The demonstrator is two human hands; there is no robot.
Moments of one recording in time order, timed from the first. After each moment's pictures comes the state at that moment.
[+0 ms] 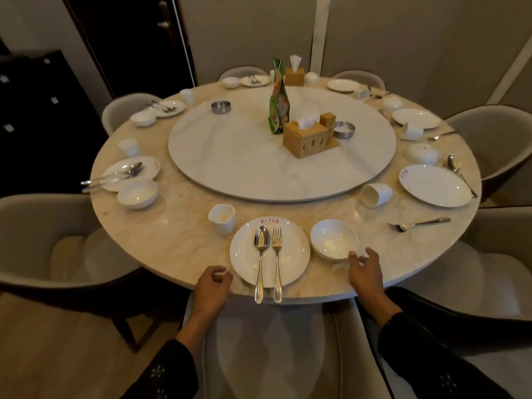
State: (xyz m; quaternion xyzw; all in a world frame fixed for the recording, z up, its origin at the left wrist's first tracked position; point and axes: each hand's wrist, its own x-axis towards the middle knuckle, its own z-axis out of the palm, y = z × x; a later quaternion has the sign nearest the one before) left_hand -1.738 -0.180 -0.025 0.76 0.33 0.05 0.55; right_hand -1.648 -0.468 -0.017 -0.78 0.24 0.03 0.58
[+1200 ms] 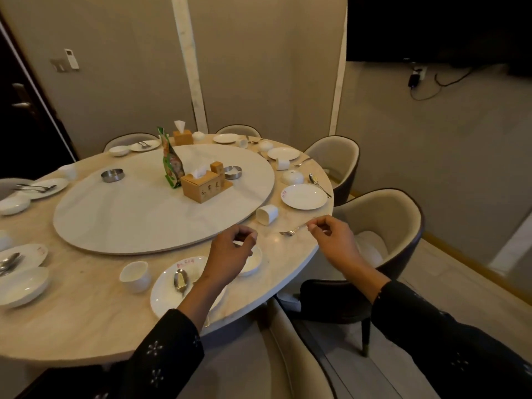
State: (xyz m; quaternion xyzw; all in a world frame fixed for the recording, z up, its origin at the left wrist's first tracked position) left_hand -1.724 -0.352 0.151 0.82 -0.09 0.01 0.57; right_hand -1.758 -0.568 0.158 -0.82 0.14 -0.16 0.53
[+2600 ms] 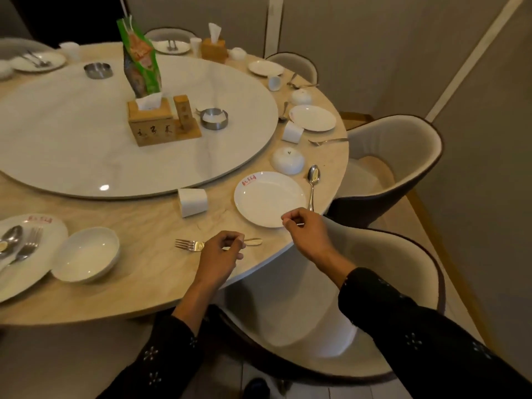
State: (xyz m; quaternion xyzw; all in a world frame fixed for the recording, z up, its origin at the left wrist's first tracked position) left_hand -1.505 -0.694 0.015 0.74 0.28 0.05 0.61; right_hand -1.422 -0.857 0.048 -0.86 -0.05 0.10 0.50
